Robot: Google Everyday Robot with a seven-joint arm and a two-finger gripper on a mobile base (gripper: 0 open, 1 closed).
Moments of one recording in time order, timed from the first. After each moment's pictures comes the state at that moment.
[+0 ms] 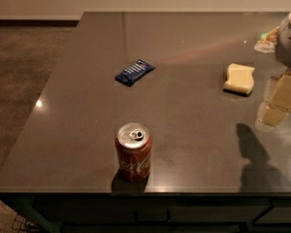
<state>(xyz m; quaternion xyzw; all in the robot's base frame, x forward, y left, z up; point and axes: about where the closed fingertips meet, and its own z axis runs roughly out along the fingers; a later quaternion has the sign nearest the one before) 0.438 -0.217 0.976 -0.60 0.78 -0.03 0.16</state>
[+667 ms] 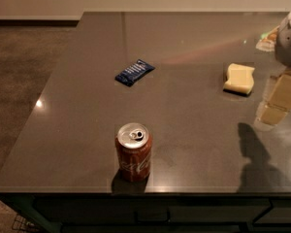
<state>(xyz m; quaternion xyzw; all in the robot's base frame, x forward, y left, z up) 0.441 -0.217 0.976 -0.60 0.78 -0.05 0.16</state>
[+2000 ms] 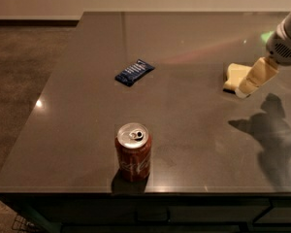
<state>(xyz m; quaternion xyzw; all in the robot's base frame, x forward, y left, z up) 0.560 -0.297 0.917 -0.34 0.92 -0.07 0.19</state>
